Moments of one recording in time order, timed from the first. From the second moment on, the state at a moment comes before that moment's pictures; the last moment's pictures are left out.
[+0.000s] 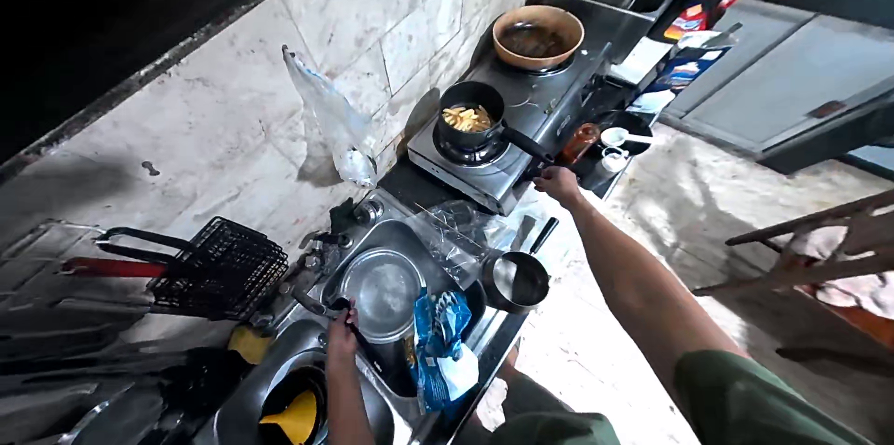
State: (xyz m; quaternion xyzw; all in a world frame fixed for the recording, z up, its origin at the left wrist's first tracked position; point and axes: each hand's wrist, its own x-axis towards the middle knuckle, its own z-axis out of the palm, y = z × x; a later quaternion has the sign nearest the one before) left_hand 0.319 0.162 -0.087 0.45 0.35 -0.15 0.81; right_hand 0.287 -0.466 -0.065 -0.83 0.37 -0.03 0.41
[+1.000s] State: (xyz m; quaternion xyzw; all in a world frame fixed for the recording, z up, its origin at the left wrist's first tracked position) left_hand 0.324 0.144 -0.072 0.52 0.35 -0.06 0.77; right_hand 0.231 0.032 -0.002 -0.79 0.15 0.33 0.50
